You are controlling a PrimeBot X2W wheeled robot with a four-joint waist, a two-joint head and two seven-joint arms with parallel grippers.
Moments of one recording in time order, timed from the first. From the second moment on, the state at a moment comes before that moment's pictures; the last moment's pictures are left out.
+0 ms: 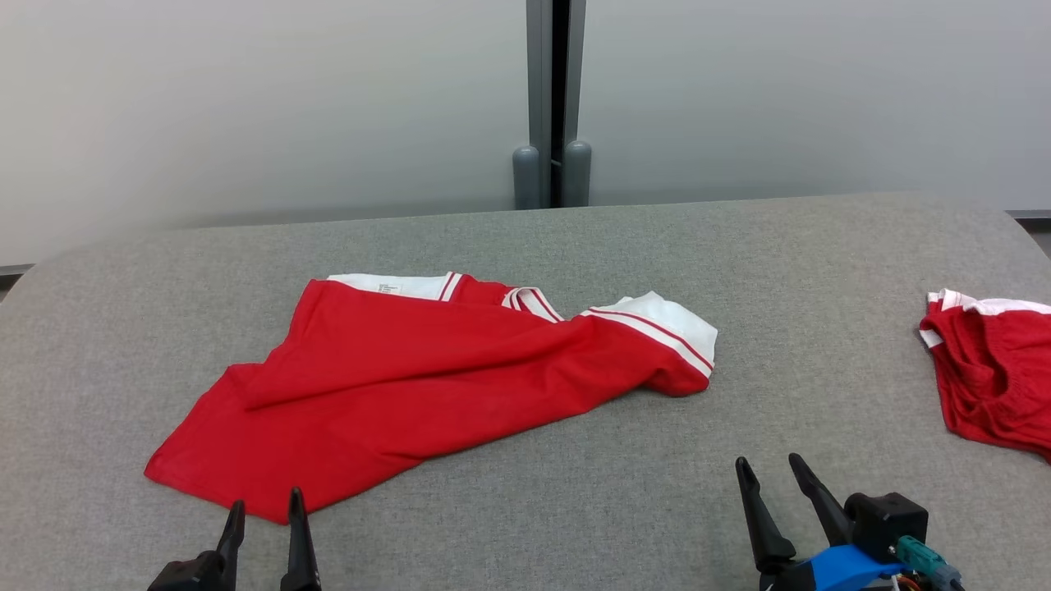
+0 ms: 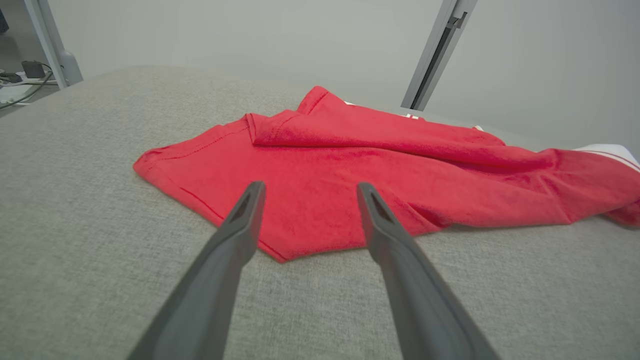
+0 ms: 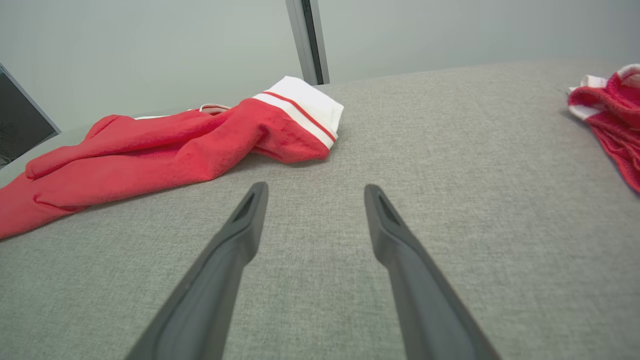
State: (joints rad) left arm 0.03 0.06 -0.01 0.44 -0.28 -0.06 -0.26; right arm -0.09 -0.05 0.10 0.51 0.23 0.13 -0.26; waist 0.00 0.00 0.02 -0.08
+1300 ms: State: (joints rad) left arm -0.15 0.05 -0.18 0.45 -0.32 -0.10 -0.26; right arm -0.74 -0.07 -0.05 1.12 0.14 0.13 -0.21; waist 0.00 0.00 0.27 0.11
